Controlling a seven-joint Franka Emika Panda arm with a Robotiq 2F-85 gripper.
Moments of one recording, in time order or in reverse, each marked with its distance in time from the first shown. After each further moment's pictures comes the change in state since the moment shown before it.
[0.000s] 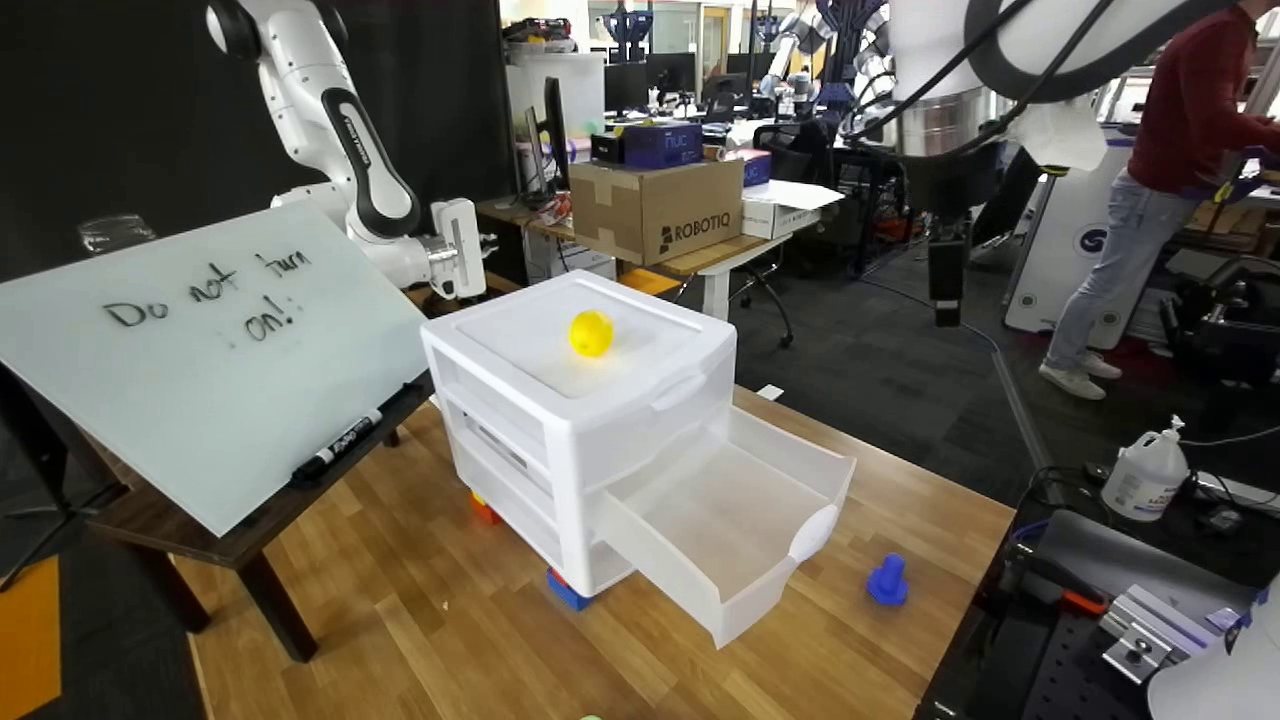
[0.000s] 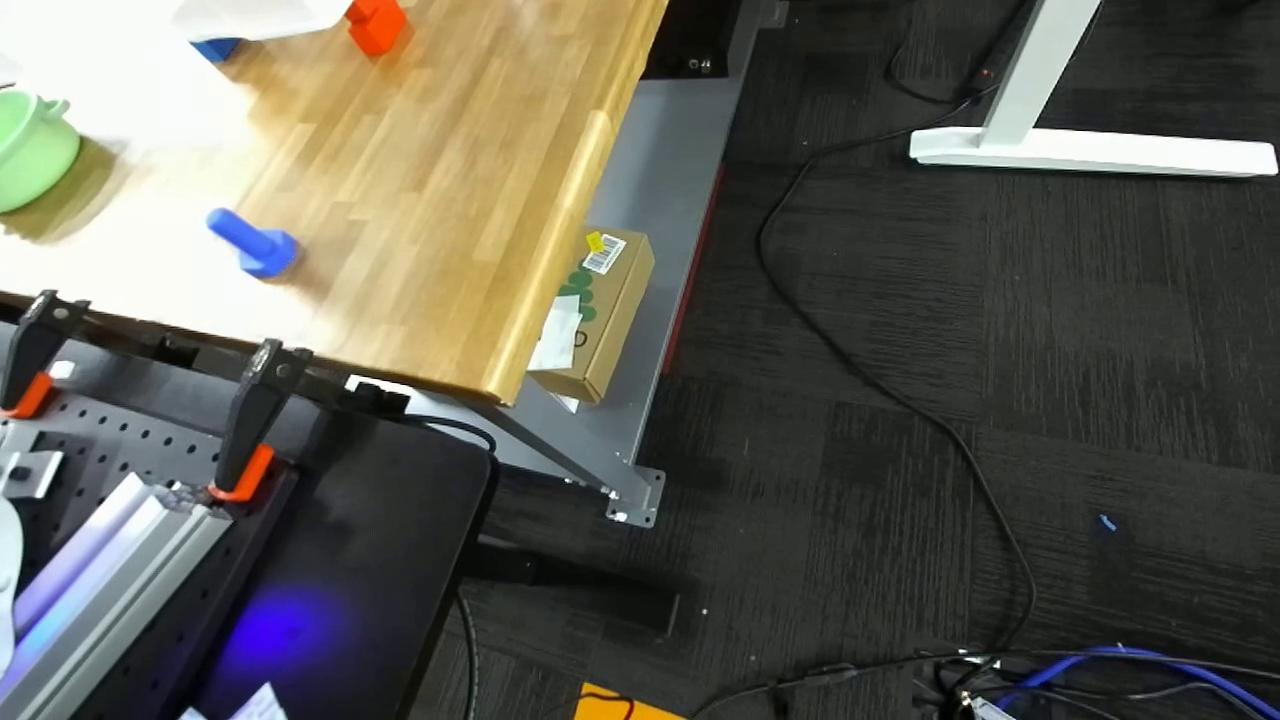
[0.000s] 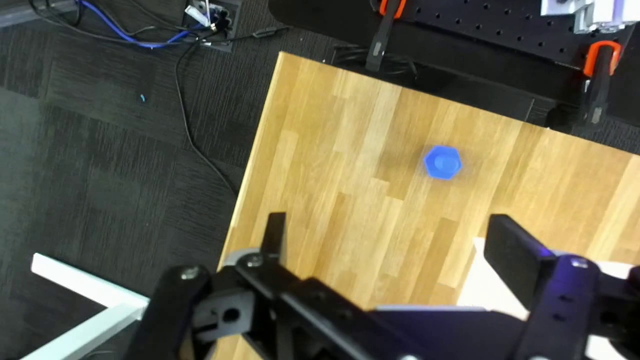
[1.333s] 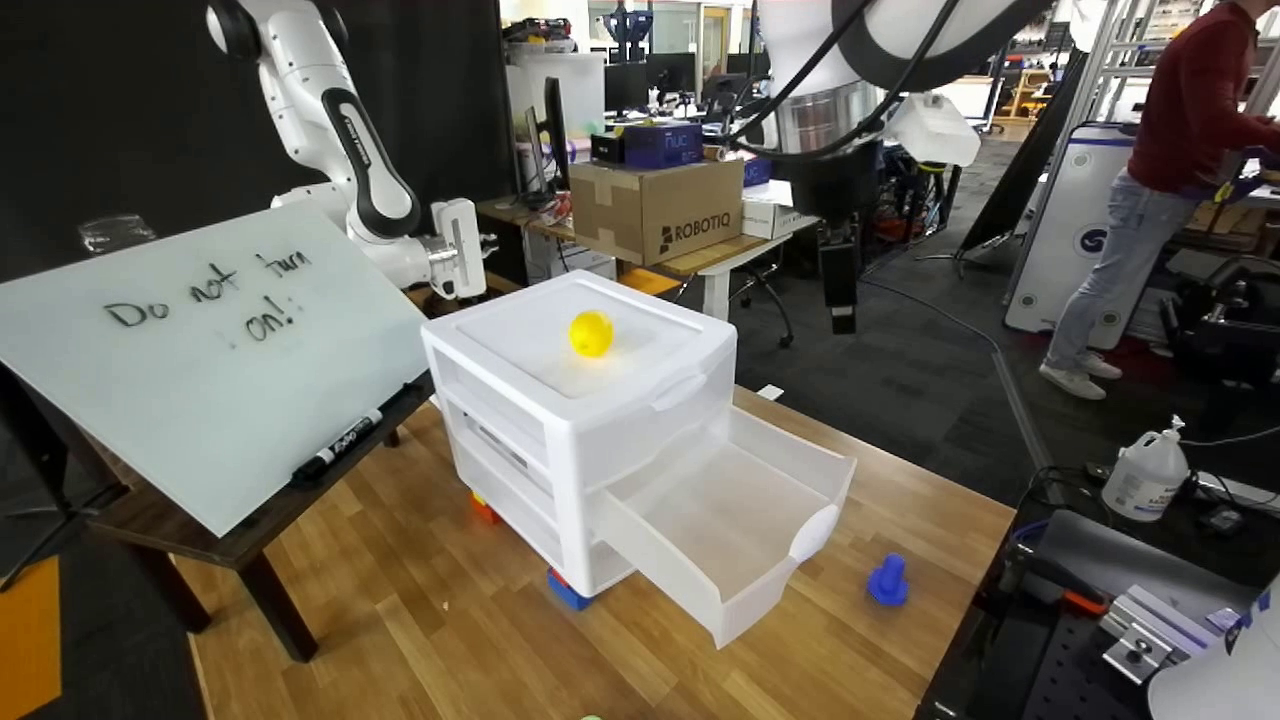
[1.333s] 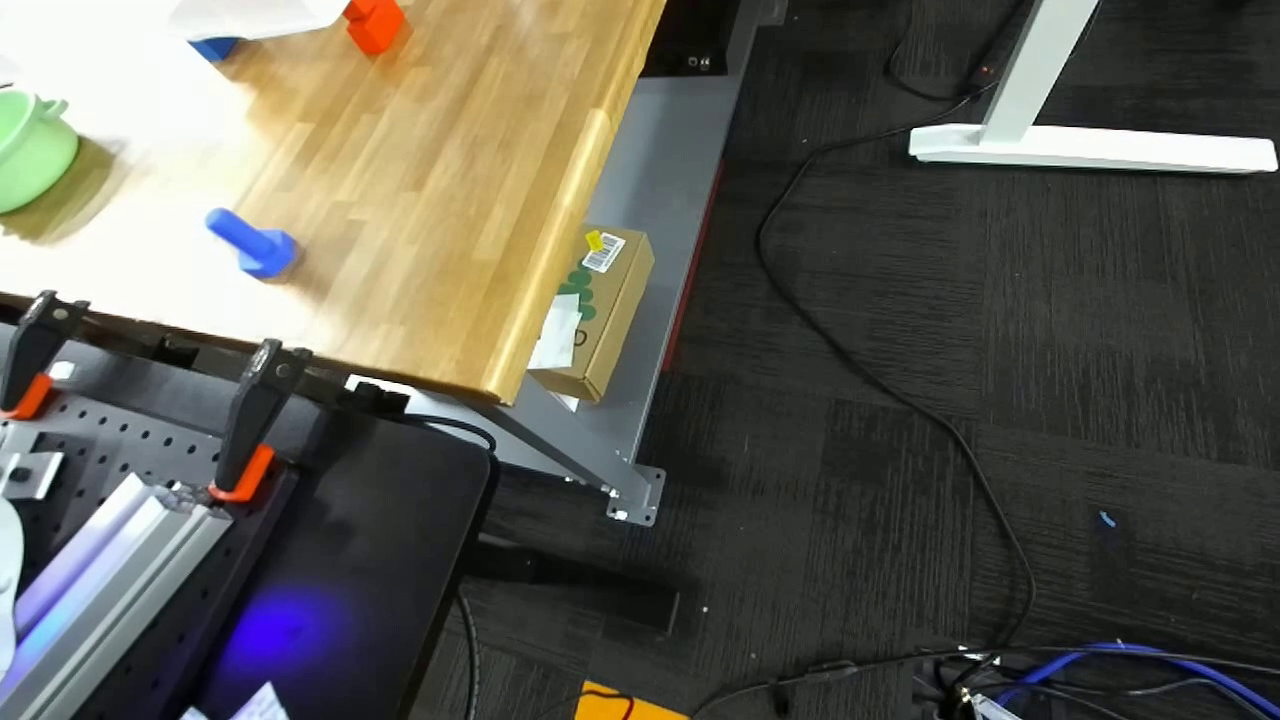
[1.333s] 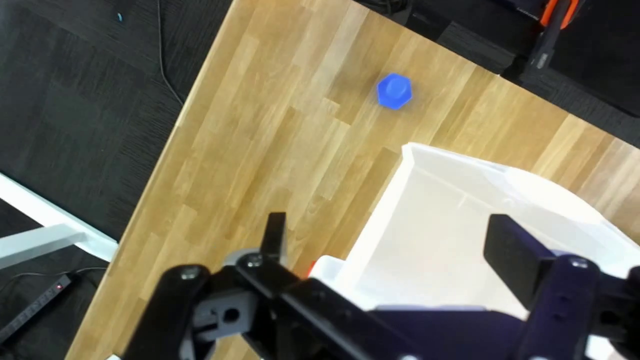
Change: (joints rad) arm 0.102 0.222 0.090 0.205 0.087 0.017 -0.038
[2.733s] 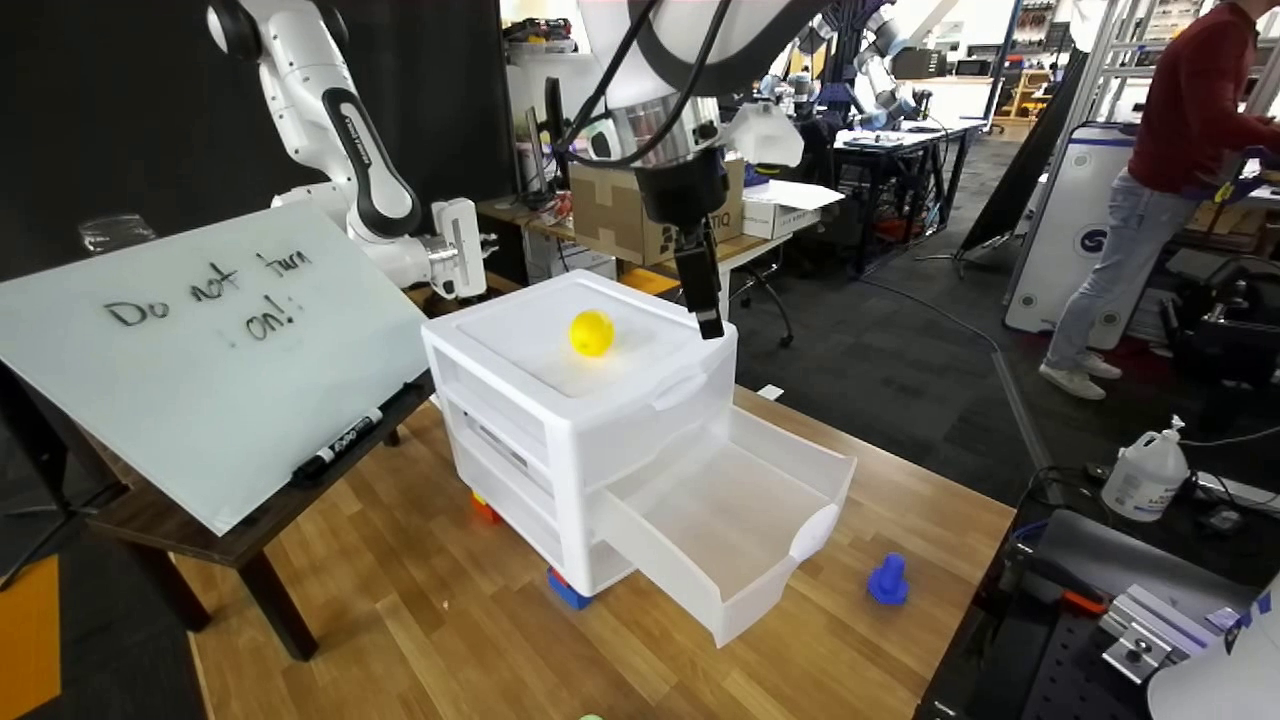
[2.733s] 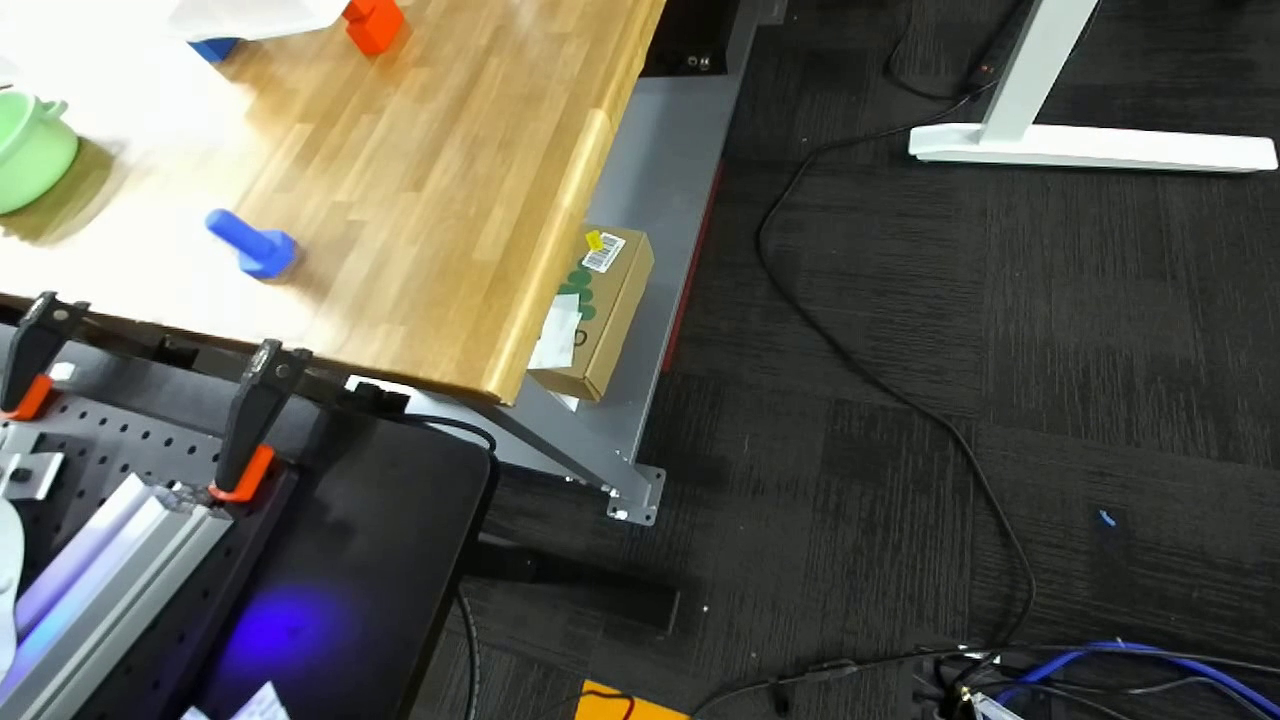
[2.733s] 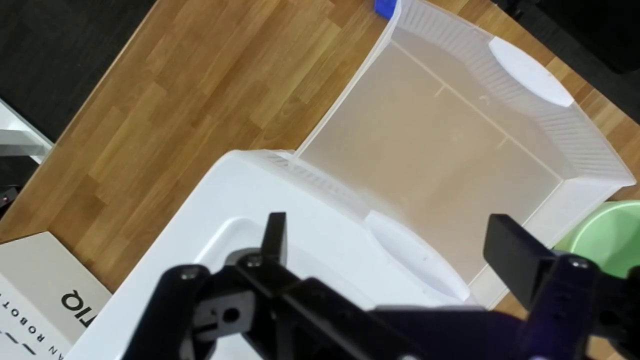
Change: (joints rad) arm 0.050 0.354 0.090 0.387 -0.001 -0.059 -0.061
